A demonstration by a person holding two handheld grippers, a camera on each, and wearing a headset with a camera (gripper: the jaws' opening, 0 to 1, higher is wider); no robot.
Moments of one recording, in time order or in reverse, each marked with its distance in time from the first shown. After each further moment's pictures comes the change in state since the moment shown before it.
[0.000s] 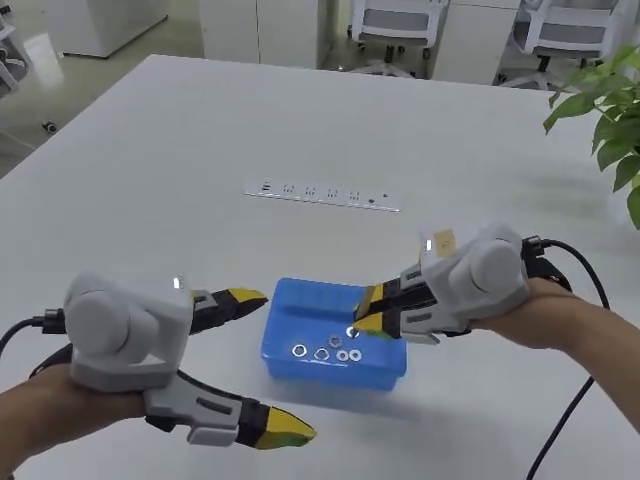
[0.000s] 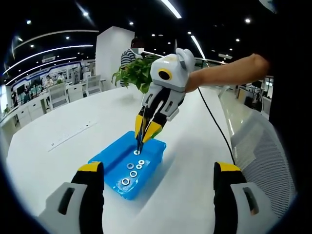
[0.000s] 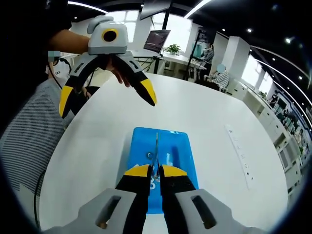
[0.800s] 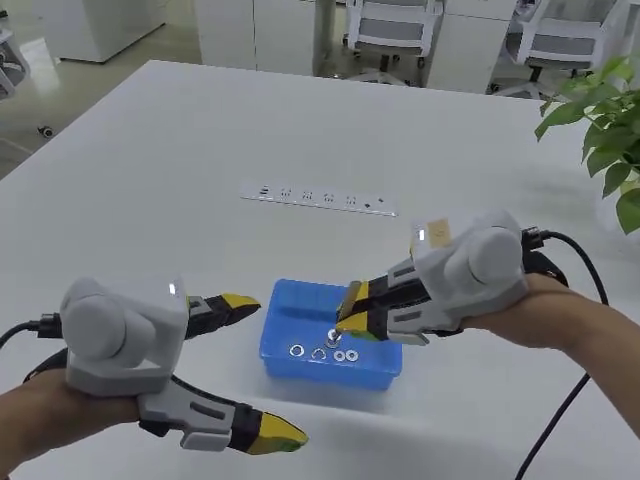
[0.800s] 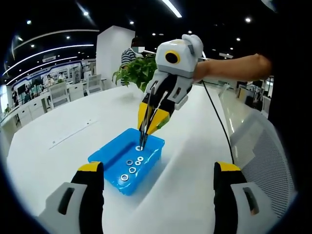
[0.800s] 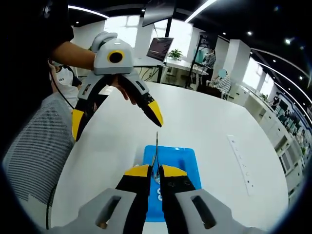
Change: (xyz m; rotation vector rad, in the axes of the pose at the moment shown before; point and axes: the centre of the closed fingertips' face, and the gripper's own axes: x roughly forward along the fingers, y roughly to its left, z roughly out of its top) left arm -0.007 -0.005 -0.006 -0.002 0.008 0.009; right arm -0.012 0.019 0.038 0.001 -0.047 0.020
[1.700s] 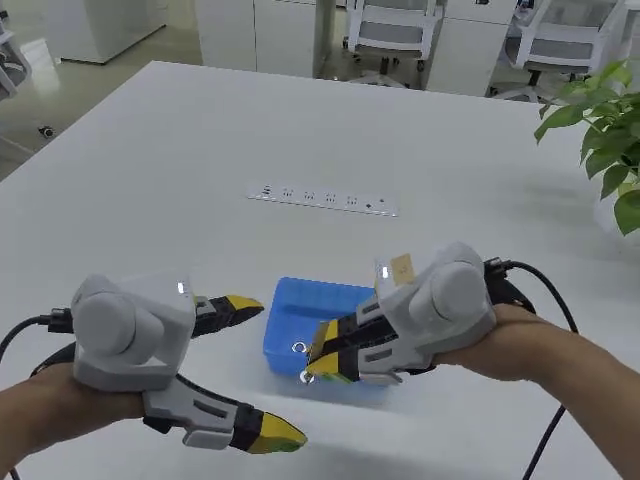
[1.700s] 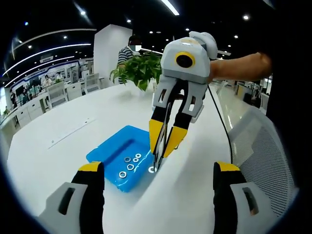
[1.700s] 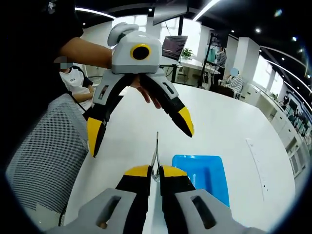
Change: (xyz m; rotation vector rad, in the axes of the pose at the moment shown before) left arm -0.001 -0.004 -0.005 0.012 0.019 -0.015; right arm 0.023 0.049 0.016 -0.002 0.005 0.101
